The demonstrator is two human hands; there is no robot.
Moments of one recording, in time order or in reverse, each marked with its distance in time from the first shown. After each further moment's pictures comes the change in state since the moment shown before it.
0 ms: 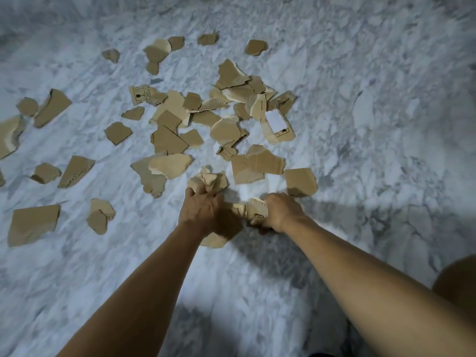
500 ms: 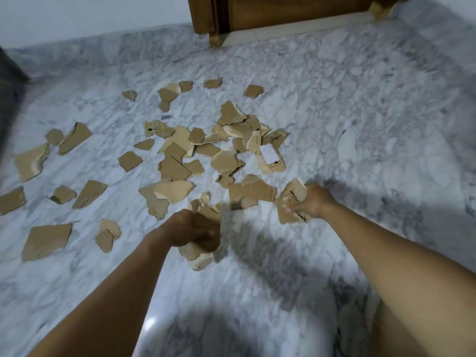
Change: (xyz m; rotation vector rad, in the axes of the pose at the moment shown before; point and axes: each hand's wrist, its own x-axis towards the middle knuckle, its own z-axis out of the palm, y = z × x) left_hand -0.026 -0.043 -0.048 -0.704 -0.241 -0.275; right_hand -0.002 0.068 -0.120 0.282 0.081 0.206
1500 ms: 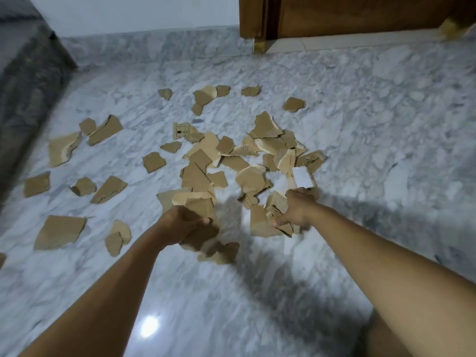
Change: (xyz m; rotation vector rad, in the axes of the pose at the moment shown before) left_hand 0.035 -0.038 -0.033 -0.567 0.182 -0.090; right_hand 0.070 -0.108 0.025 -0.413 -0.213 -0.187
